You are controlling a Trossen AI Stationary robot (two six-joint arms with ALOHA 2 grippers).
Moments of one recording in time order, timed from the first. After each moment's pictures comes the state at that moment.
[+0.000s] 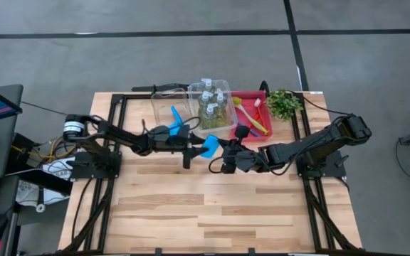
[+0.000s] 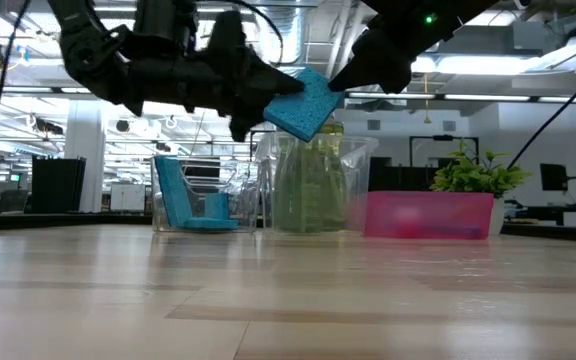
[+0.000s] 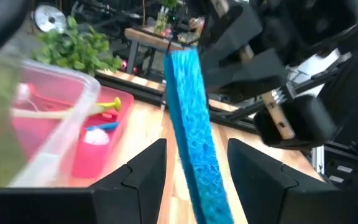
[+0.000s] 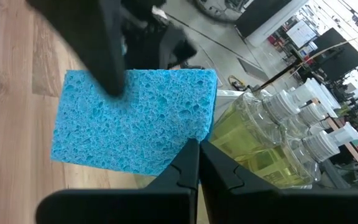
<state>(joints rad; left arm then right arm) 0.07 1.62 0.57 1.01 0.08 -0.24 0.25 1.33 0.85 0.06 0.88 -0.27</state>
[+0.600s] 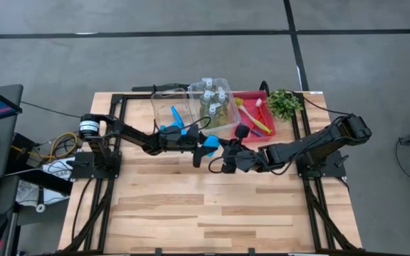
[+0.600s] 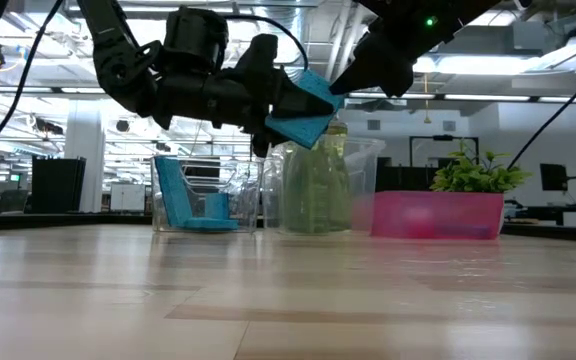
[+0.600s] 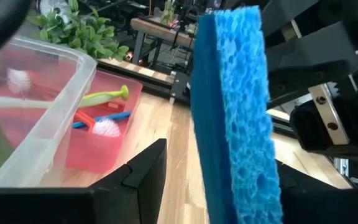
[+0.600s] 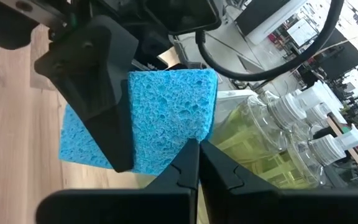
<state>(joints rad) 0.08 1.81 0.71 1.01 0.08 -0.24 0.25 1.33 0.85 0.04 0.88 -0.27</state>
